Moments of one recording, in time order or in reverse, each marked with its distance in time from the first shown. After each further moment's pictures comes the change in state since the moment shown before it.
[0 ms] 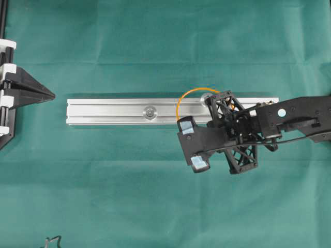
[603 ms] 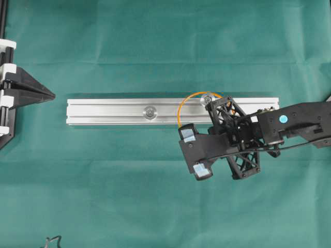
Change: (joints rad) left arm 0.000 0.000 -0.002 0.000 0.000 0.000; right arm 0.028 0.002 0.002 0.000 0.003 0.000
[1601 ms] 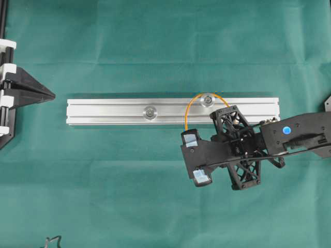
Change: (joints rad) left arm 0.000 0.000 0.000 0.000 -0.003 0.000; right arm 0.049 0.000 -0.002 0.000 0.002 0.143
